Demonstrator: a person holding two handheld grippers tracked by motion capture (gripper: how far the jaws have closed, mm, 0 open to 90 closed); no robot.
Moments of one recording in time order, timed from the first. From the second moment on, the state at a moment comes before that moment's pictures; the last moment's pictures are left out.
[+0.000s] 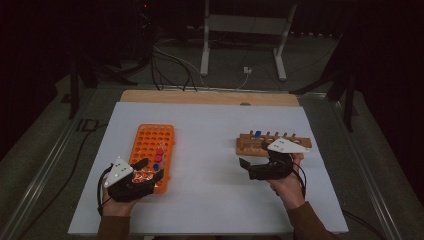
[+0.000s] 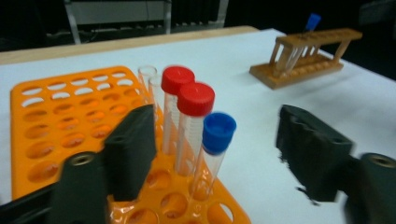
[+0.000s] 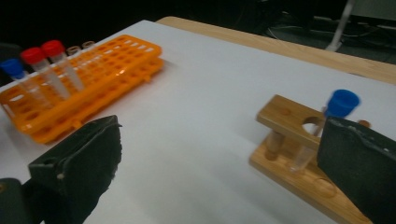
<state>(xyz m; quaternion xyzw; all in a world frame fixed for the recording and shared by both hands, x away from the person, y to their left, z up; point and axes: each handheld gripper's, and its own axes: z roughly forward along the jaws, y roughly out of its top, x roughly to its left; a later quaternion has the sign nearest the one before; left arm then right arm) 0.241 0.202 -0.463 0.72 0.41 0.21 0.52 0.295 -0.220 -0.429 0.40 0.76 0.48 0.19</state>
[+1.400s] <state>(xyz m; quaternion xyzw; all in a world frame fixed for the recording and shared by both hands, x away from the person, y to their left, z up) 0.246 0.184 -0.454 0.70 0.44 0.23 0.51 0.368 -0.227 -0.462 0.48 0.73 0.43 0.24</state>
